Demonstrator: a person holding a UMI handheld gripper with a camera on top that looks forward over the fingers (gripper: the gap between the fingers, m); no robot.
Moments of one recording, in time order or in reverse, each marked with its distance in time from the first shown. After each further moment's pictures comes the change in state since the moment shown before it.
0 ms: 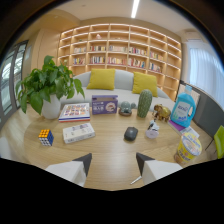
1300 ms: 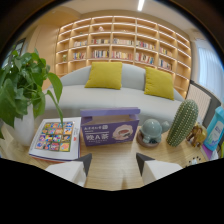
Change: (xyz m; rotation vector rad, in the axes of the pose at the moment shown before) arm -0.042 -0.095 0.297 -0.033 -0.033 -0.014
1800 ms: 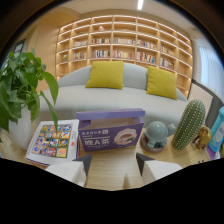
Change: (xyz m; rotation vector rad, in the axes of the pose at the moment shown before) arm -0.002 -0.005 0.030 0.000 -0.020 0.008
